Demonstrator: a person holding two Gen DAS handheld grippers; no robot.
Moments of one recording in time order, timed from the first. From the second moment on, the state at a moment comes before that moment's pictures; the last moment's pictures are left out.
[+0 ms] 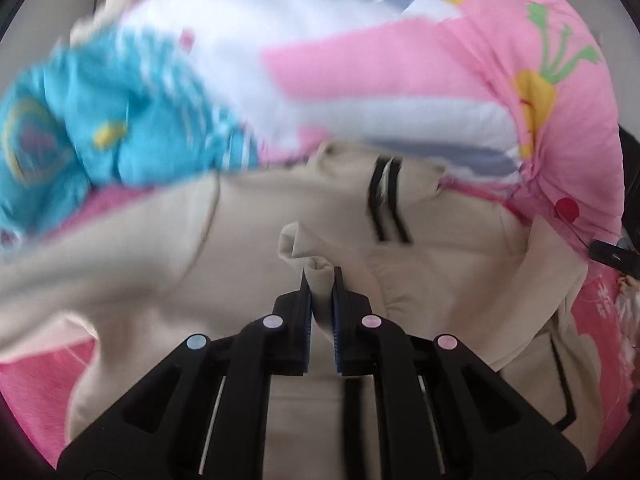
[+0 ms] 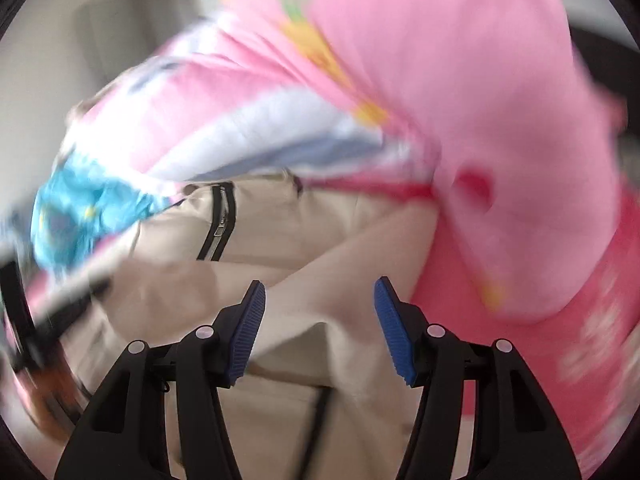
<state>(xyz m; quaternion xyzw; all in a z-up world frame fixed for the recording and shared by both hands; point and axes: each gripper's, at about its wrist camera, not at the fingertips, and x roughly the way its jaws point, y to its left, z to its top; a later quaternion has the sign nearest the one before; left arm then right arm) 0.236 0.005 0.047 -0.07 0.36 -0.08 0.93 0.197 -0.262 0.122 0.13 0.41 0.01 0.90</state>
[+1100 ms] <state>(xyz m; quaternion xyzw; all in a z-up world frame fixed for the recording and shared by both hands) 0.297 0.074 0.003 -0.08 0.36 0.01 0.93 0.170 -0.271 0.067 0.11 0.40 -0.04 0.91</state>
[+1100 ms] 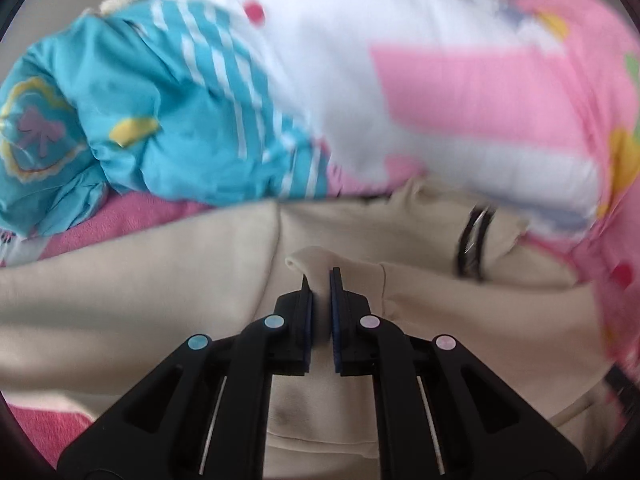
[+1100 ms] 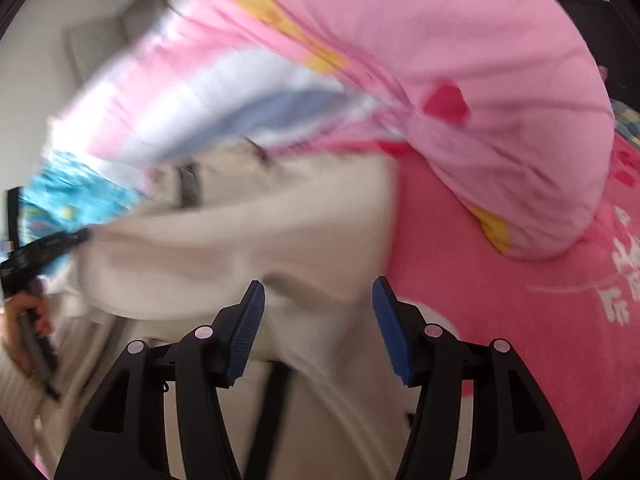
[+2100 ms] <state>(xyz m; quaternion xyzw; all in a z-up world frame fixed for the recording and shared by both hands) 0.281 0.118 -0.046 -0.35 0.44 -0.07 0.82 0.182 -0.301 0.062 -0.02 0.49 0.03 0.87</state>
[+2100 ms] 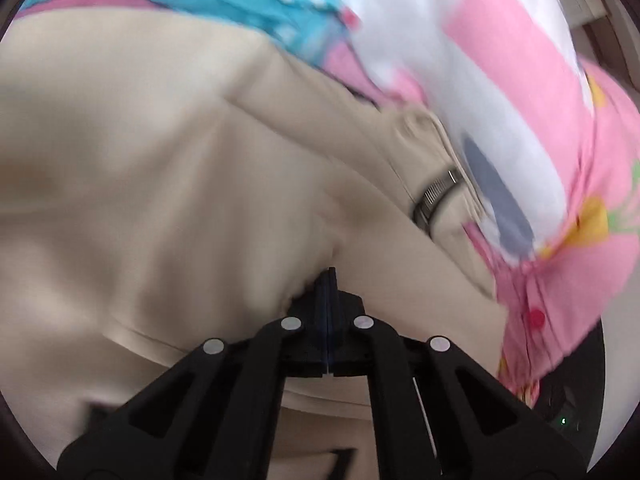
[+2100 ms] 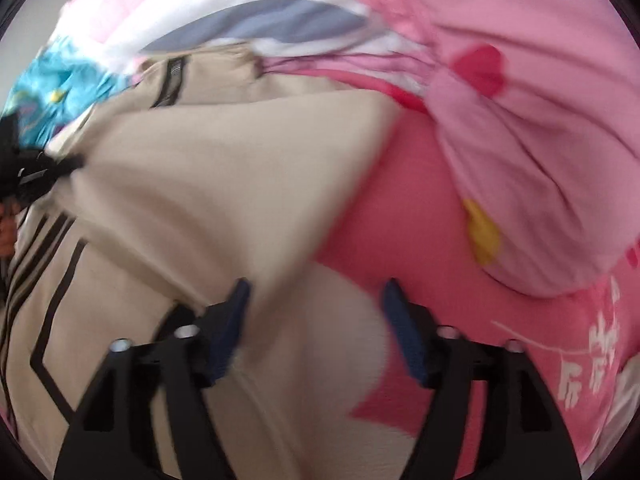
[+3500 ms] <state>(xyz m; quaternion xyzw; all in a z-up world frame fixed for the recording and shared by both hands) 0.182 0.148 -0.037 -0.36 0.44 -0.11 0.82 0.183 -0.218 0.049 -0.11 0.43 0.11 0.89</state>
